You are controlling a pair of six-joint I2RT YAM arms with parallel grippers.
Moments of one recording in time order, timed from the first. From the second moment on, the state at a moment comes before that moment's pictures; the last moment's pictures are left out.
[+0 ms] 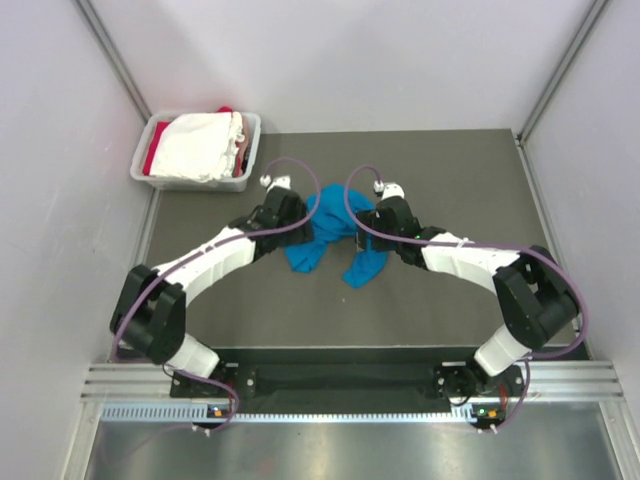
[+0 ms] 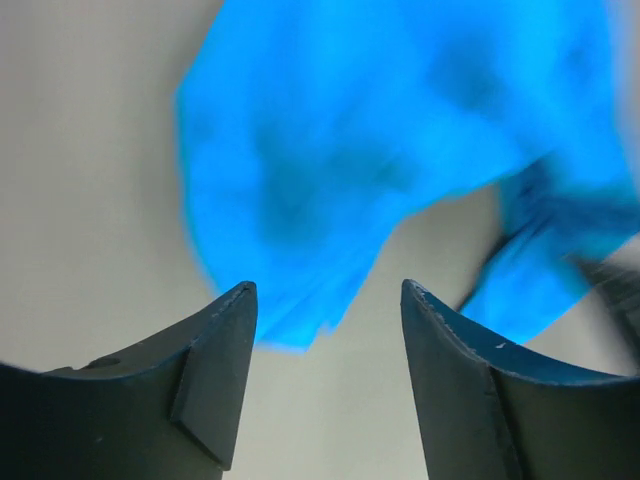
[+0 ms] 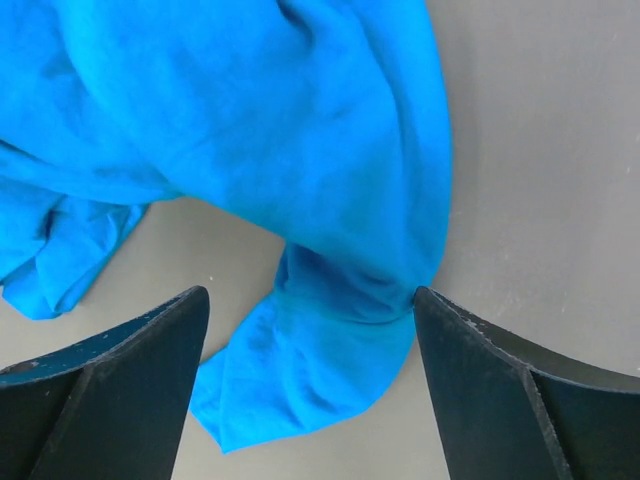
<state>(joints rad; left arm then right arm) -0.55 1.53 1.07 -0.29 -0.15 -0.60 0.63 1.58 0.90 -0.03 0.16 0.40</state>
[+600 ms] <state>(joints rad) -0.51 1.47 0.77 -0.18 -0.04 -0.65 0.63 1.67 0.95 -0.06 0.16 0.35</state>
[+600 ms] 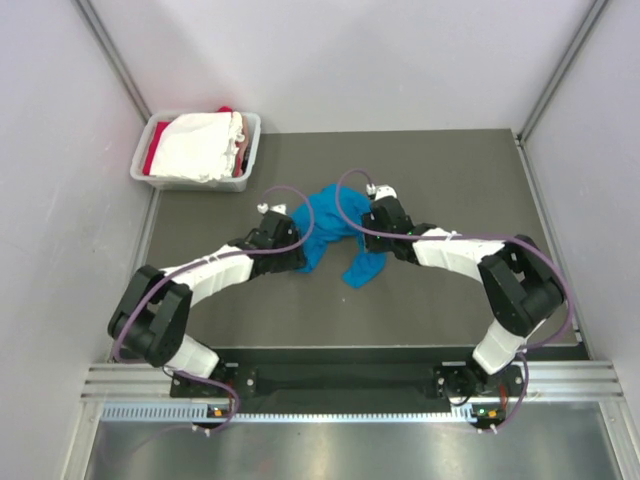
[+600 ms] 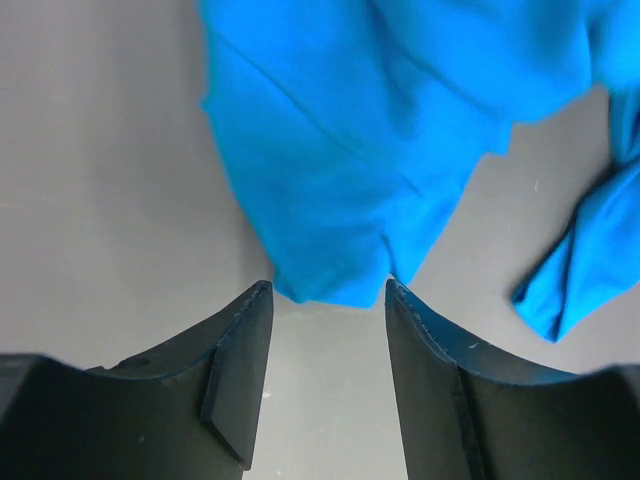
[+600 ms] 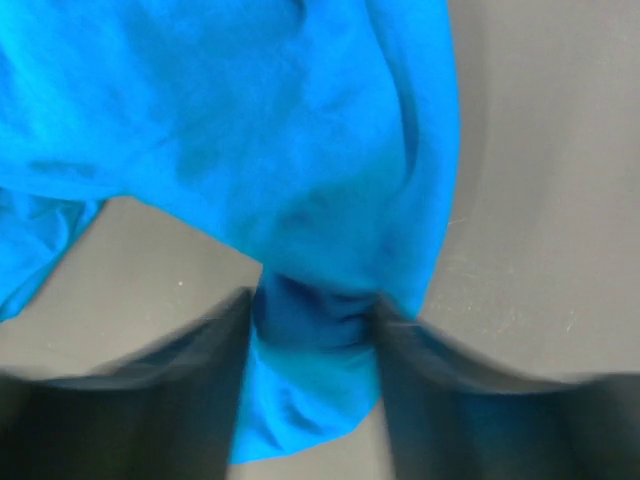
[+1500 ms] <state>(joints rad) -0.76 1.69 0.95 -0.28 -0.37 -0.74 0.61 1.64 0.96 -0.11 0.18 0.31</state>
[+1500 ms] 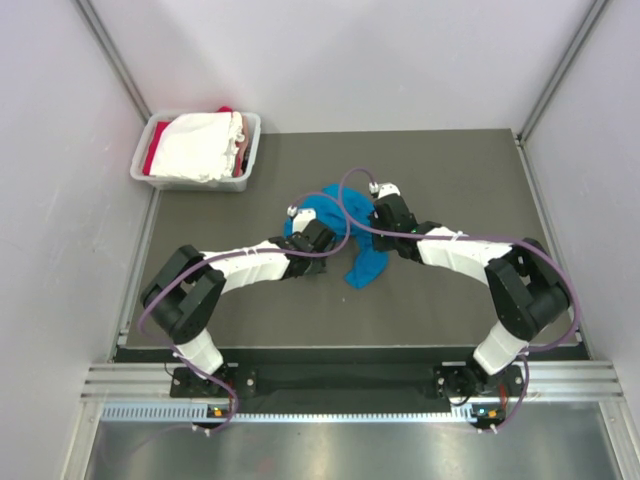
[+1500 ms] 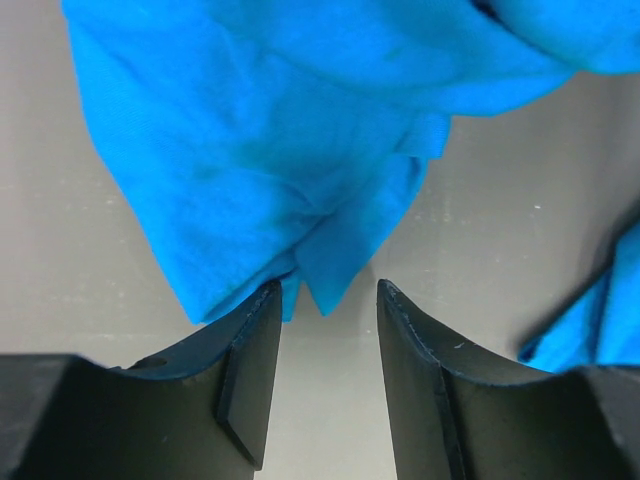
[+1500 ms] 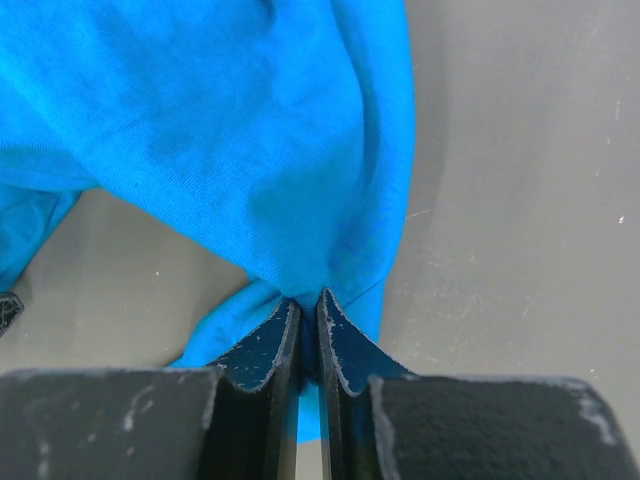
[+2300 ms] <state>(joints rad) -0.77 1.78 1.05 -0.29 -0.41 -0.73 0.61 1.62 0.96 -0.13 0.17 0.30</state>
